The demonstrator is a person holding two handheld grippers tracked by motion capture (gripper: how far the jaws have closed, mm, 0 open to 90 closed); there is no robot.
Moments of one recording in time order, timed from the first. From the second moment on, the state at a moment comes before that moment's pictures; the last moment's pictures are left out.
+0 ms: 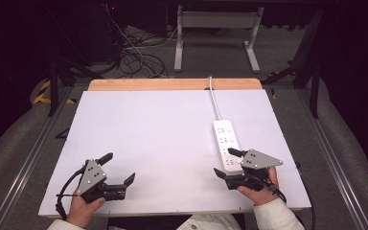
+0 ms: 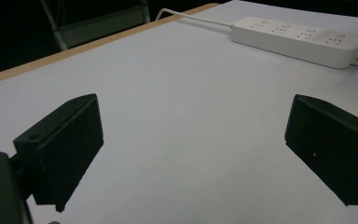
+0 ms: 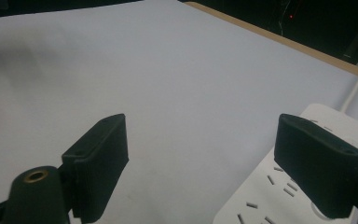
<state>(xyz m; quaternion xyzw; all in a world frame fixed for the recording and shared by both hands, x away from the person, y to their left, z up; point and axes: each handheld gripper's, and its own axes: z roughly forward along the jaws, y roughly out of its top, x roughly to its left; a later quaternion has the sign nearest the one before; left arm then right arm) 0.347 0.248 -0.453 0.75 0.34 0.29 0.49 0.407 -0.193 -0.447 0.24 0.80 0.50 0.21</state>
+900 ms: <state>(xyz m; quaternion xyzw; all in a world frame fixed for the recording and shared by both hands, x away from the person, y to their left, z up) 0.347 0.248 -0.452 0.75 0.34 0.29 0.49 0.420 -0.196 -0.423 0.23 0.82 0.51 0.17</state>
